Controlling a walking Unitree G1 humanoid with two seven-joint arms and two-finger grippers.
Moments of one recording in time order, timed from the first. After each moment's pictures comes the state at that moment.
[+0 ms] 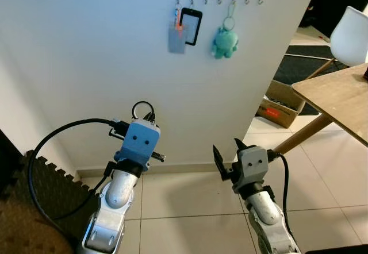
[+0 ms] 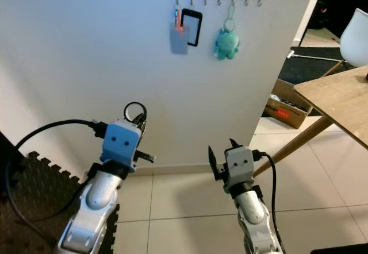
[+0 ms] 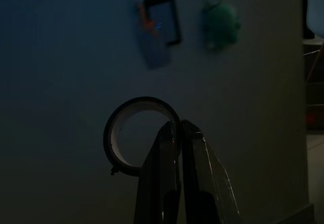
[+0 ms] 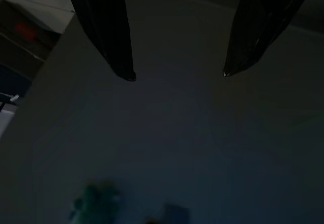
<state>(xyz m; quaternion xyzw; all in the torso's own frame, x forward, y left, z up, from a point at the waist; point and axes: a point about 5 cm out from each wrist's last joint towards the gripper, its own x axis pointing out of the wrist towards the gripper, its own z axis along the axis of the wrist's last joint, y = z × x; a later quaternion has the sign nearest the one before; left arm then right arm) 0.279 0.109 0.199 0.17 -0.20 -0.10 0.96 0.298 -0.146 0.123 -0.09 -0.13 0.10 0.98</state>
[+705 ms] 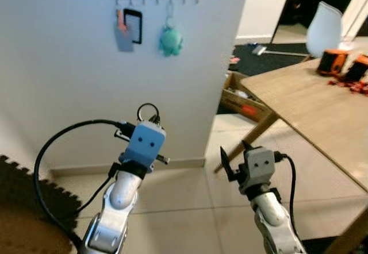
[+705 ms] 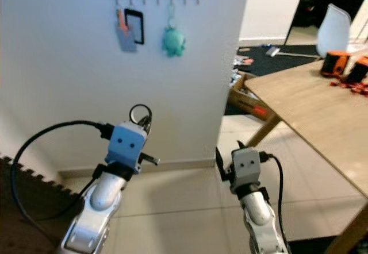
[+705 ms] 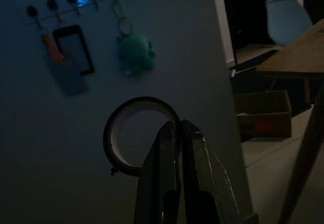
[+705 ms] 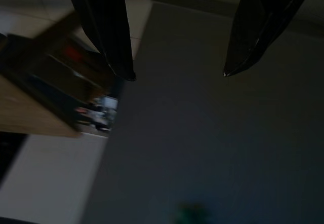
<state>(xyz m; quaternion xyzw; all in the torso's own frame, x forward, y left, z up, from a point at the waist) 0.280 0.107 0.197 0.17 -0.20 -0.10 0.96 0.298 -0.150 0.121 -0.09 -0.13 0.09 0.98</state>
